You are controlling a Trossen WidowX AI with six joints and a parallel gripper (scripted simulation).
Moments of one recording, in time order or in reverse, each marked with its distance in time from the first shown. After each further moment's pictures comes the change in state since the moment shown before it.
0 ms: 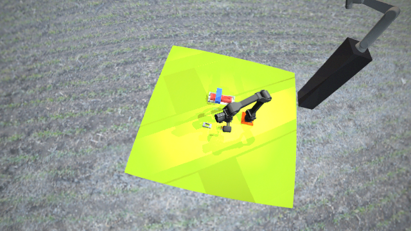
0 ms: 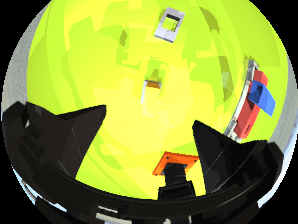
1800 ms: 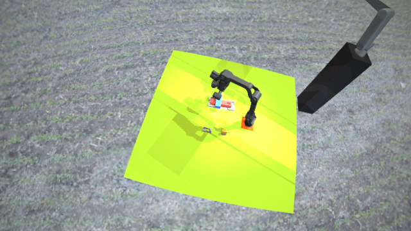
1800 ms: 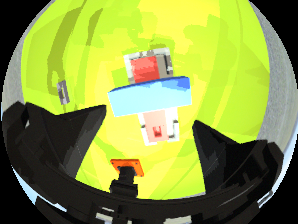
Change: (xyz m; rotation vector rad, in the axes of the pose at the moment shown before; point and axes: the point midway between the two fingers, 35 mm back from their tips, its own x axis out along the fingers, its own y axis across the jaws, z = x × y) arm -0.048 -0.265 0.064 0.425 -0.008 -0.023
